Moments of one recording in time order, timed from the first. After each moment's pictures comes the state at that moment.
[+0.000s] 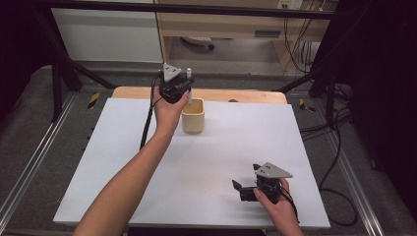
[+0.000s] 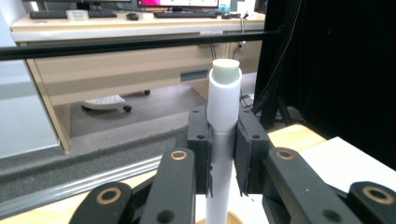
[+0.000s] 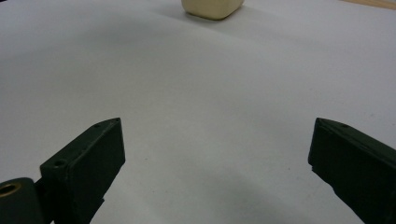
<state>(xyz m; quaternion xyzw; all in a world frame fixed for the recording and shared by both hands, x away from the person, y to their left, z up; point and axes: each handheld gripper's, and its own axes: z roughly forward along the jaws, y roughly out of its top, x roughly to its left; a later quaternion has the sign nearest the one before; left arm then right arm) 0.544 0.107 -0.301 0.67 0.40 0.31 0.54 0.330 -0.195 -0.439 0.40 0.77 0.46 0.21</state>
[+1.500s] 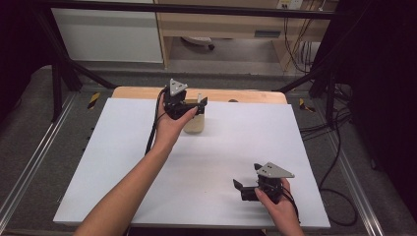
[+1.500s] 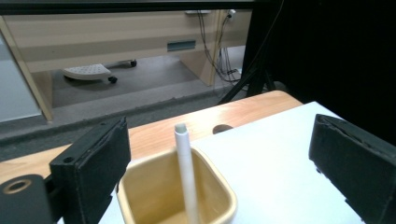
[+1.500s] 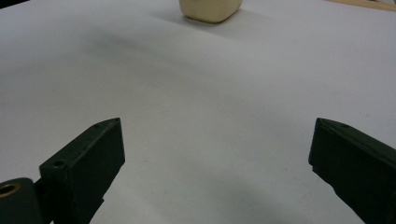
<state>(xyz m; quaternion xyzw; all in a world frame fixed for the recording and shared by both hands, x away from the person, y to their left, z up) 0.509 0.095 -0.326 0.69 0.42 0.26 0.53 0.329 -0.197 -0.437 0.40 0.76 0.47 0.20</state>
